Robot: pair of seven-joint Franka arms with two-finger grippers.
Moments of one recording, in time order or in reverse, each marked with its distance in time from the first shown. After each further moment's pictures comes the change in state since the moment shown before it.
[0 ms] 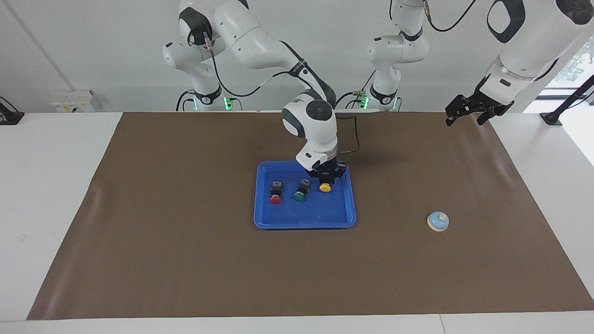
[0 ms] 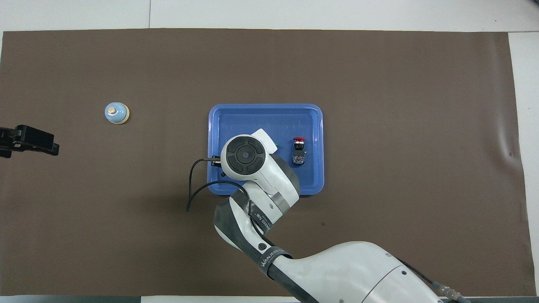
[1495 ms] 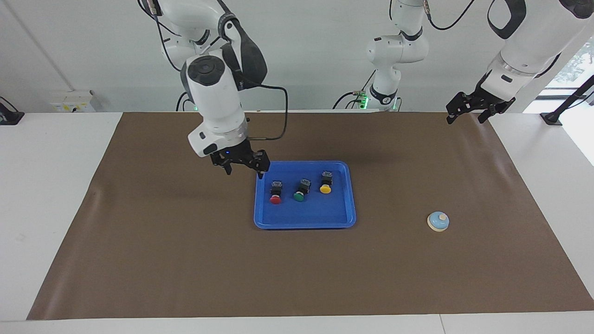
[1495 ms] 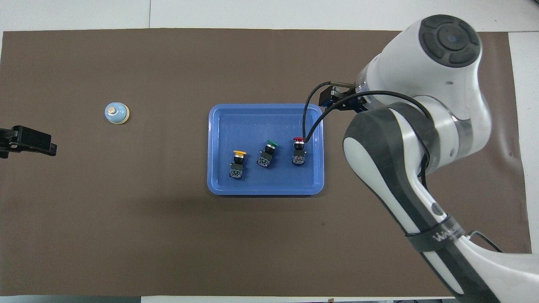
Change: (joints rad) left arm 0.000 -0.011 0.000 0.000 0.000 0.000 0.000; right arm -0.419 -0.312 -0.023 0.092 0.001 -0.486 -0.350
